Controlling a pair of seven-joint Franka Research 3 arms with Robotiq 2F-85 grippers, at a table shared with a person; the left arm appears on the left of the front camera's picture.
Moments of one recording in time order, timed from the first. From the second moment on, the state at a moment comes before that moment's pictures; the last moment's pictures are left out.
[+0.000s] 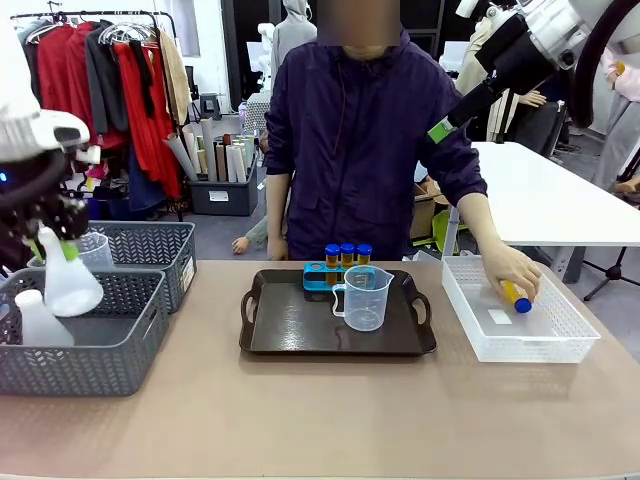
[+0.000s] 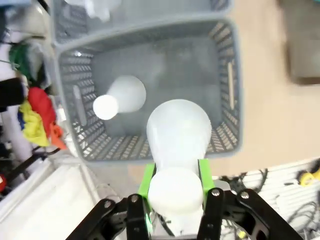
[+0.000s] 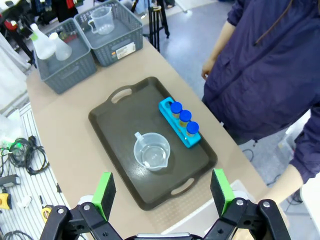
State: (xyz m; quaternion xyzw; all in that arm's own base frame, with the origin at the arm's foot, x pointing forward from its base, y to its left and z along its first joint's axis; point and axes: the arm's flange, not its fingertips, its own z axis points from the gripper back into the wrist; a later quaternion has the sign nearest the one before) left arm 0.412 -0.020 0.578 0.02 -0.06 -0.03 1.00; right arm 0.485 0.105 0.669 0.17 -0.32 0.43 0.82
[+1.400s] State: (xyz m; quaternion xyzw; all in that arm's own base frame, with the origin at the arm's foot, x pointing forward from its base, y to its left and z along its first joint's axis) left arm 0.395 -0.118 0.778 0.02 -0.16 -0.16 0.97; right arm 0.485 0.106 0.669 0.17 -0.32 0.43 0.82
